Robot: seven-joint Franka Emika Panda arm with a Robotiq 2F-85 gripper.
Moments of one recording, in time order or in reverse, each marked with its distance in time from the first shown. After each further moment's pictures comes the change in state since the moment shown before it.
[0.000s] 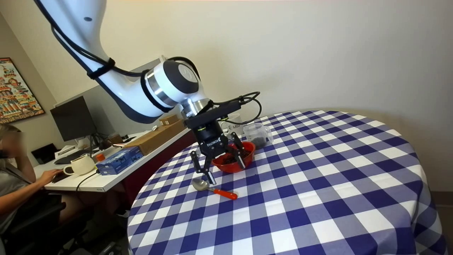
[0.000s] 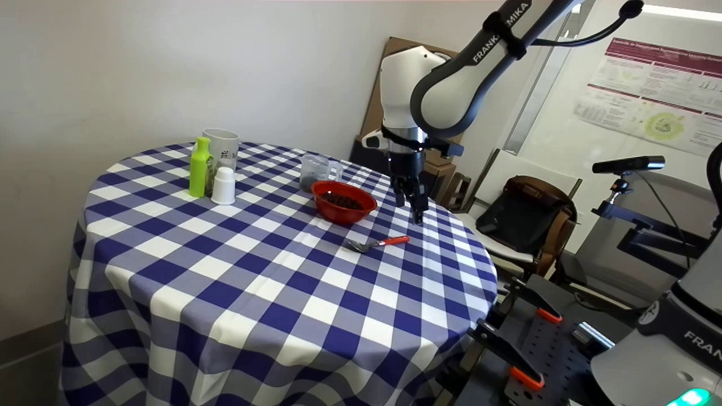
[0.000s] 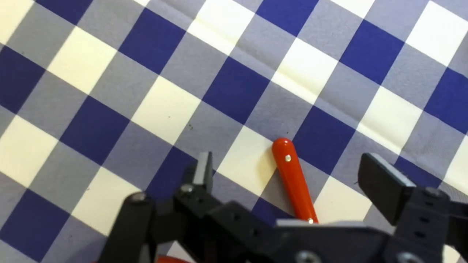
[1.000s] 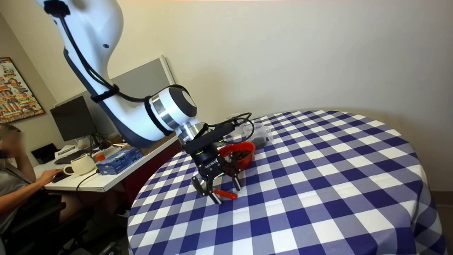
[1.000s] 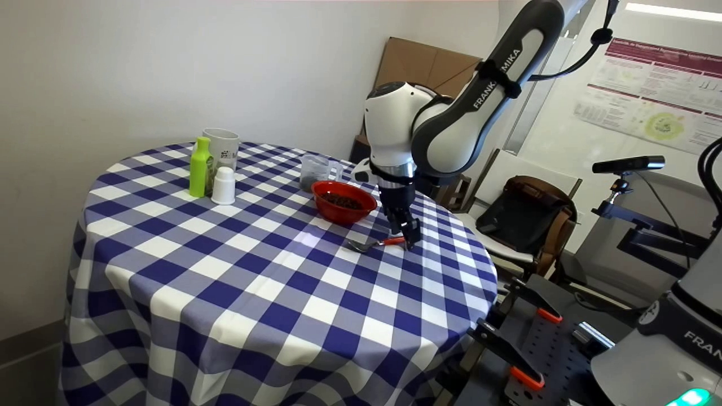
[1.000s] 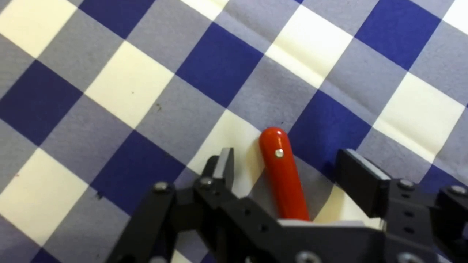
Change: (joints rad) arm 0.009 0.126 0.035 -0.002 -0.212 0.067 0.192
